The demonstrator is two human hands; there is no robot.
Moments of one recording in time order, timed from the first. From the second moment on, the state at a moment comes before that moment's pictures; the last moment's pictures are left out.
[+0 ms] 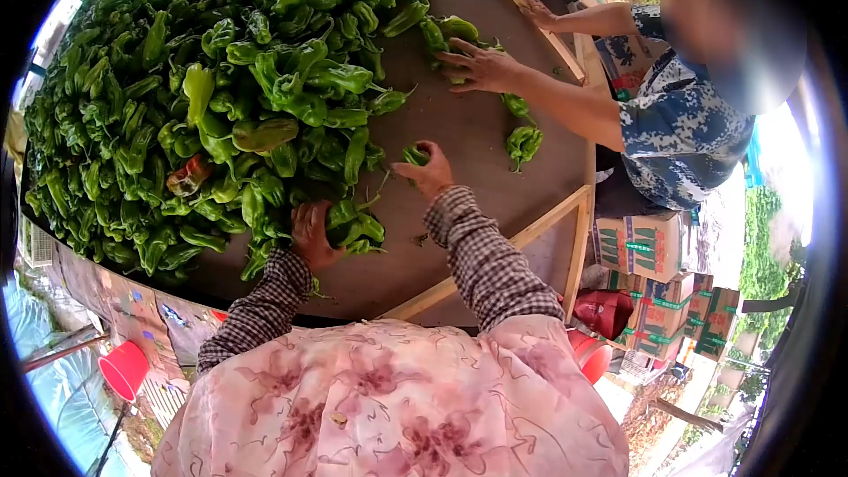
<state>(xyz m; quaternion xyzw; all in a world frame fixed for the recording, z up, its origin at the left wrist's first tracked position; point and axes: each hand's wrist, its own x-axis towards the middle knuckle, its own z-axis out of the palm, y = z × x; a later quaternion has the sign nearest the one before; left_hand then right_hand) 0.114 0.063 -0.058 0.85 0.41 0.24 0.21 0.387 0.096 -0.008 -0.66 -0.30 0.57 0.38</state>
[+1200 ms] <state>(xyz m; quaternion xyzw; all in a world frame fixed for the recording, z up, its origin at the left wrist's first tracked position) 0.122 0.063 -0.044 0.84 0.48 0.14 0.22 0.423 0.150 -0.013 -0.71 -0.66 0.24 0.05</state>
